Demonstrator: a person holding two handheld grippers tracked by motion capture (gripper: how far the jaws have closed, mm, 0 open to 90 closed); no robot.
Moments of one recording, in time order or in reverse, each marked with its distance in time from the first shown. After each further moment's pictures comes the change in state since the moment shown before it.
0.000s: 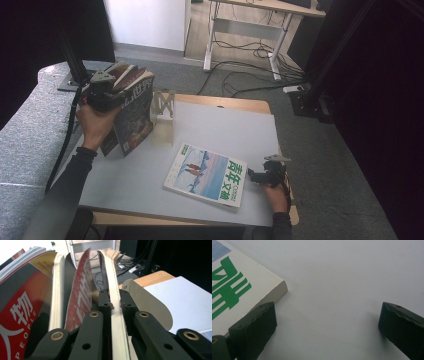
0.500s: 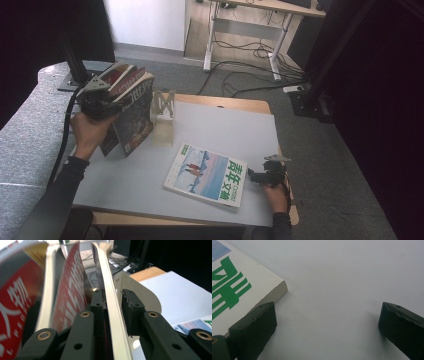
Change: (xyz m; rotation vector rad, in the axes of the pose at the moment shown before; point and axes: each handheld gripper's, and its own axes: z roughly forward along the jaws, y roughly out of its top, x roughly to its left) left arm -0.006 -0.022 -0.019 -0.001 -0.032 0.024; right arm 0.000 0.000 0.000 0.001 -0.001 0.000
